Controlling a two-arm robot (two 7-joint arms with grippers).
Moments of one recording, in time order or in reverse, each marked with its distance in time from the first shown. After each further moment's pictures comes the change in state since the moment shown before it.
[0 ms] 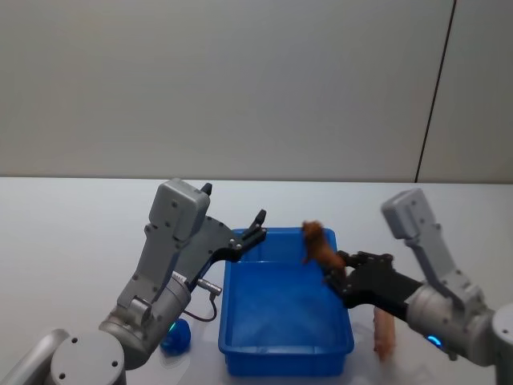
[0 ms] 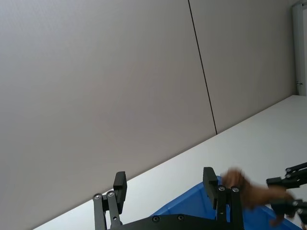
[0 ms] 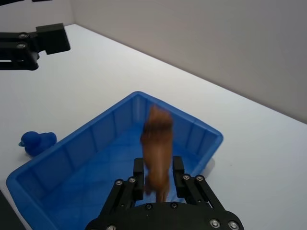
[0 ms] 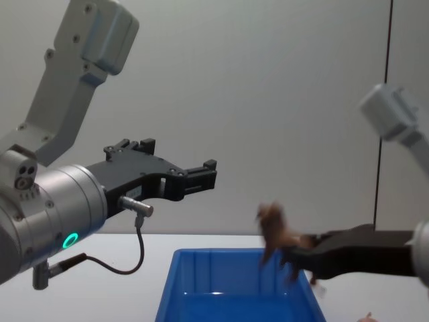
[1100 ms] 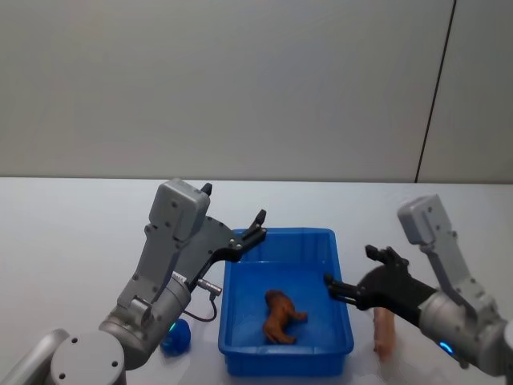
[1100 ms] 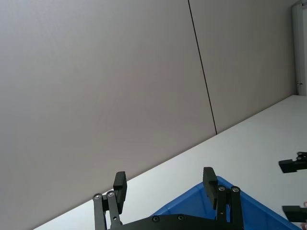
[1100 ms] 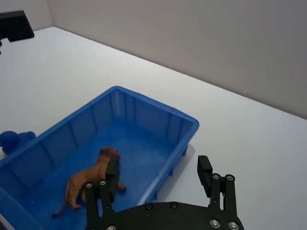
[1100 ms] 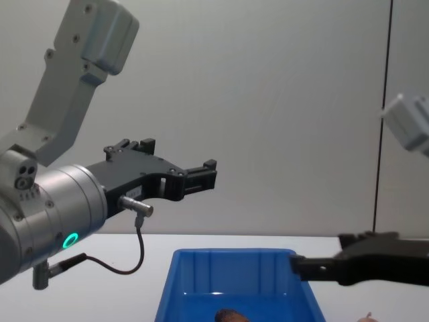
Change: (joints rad) left arm 0.000 0.000 0.000 0.000 0.000 0.000 0.000; right arm -0.033 0.024 0.015 -0.007 0.040 -0.030 -0.066
